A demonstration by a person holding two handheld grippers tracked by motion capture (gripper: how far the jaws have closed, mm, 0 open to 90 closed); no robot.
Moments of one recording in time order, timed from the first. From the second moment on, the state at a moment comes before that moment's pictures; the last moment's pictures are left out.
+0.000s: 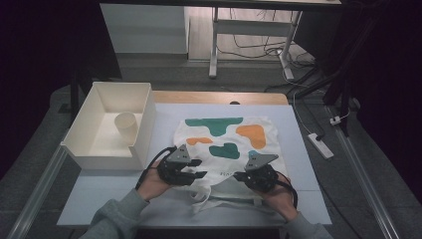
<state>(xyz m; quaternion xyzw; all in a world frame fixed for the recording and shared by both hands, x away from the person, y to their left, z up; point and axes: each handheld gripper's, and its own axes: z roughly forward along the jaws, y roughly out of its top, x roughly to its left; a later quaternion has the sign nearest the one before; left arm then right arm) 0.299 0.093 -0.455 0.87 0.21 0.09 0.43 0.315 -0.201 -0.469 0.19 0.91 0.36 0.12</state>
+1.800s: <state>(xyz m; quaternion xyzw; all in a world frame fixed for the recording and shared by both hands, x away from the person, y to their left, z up) 0.356 0.085 -0.458 0.86 0.28 0.10 0.41 0.395 -0.204 -0.441 0.24 0.86 0.41 0.17</state>
